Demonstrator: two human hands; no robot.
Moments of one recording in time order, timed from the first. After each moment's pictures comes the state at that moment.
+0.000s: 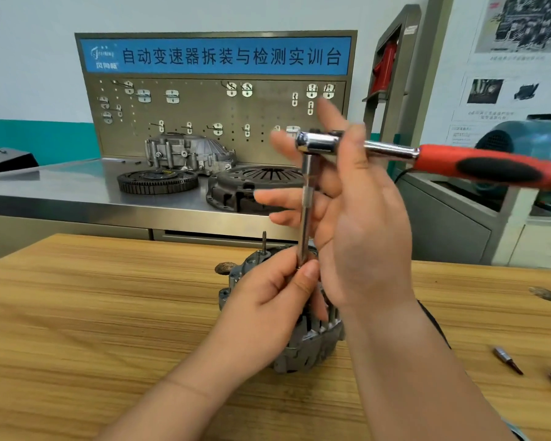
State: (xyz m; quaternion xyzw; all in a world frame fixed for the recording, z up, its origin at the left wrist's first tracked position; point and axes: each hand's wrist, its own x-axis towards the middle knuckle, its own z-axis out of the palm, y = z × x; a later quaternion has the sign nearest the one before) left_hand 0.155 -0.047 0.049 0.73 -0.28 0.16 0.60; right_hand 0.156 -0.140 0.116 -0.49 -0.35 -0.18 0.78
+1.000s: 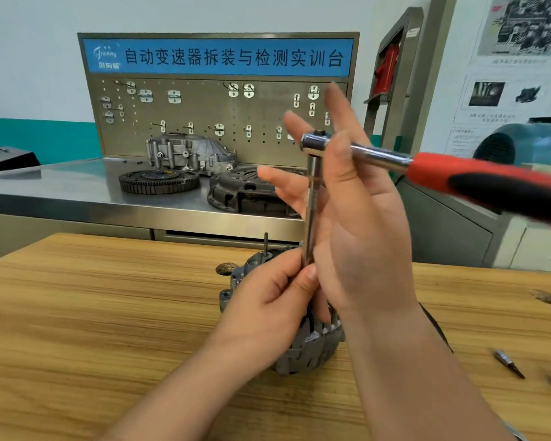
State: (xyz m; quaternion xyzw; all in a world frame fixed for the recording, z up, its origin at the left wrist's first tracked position) left_hand 0.155 -0.047 0.052 0.73 -0.29 0.17 0.60; right_hand 0.159 -0.137 0.119 -0.48 -0.39 -0.18 0.76
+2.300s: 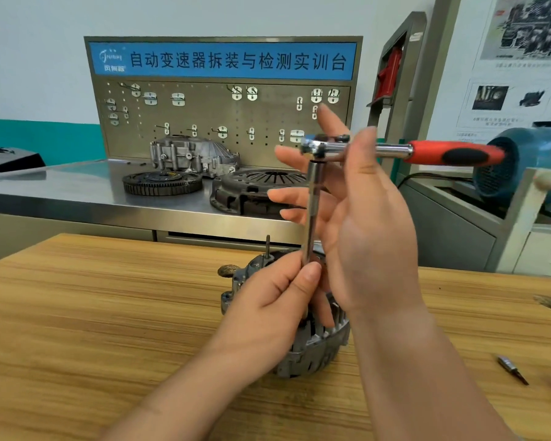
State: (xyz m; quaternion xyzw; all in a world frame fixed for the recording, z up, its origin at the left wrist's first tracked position) left_hand 0.151 -0.047 0.054 0.72 -0.27 0.14 0.62; right_hand 0.158 -0.143 0.117 -0.54 -0.33 -0.19 0.74
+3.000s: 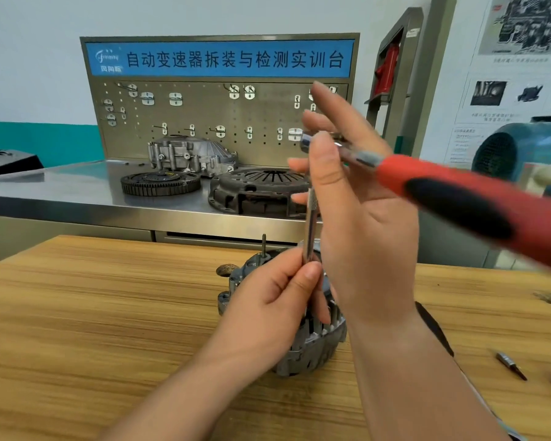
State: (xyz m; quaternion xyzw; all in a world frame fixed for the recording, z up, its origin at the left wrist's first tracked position) left_hand 0.155 -0.050 0.052 0.76 -0.26 0.18 0.57; right_hand 0.155 -0.140 0.118 -0.57 -0.38 -0.37 0.63
